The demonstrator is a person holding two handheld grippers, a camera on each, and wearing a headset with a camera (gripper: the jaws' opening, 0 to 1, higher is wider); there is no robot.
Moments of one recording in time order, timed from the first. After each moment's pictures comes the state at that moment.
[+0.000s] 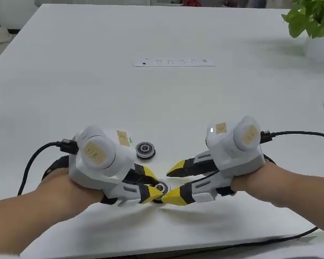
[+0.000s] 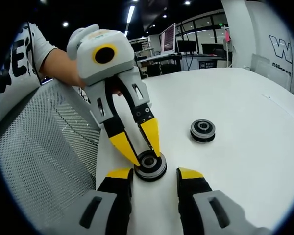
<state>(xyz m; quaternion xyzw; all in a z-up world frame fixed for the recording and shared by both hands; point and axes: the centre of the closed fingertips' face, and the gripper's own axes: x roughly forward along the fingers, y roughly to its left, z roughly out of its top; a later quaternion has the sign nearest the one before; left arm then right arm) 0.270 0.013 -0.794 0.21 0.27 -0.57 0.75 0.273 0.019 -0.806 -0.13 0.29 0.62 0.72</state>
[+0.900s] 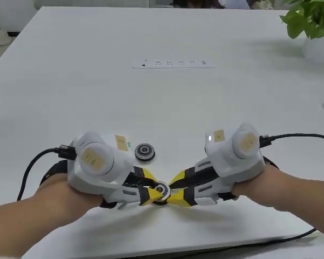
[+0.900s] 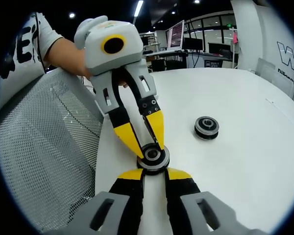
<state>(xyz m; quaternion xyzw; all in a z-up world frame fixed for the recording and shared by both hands) 0.271 0.012 -0.794 0.21 0.26 -0.56 0.75 0.269 0.008 -0.811 -0.18 0.29 0.63 0.70</state>
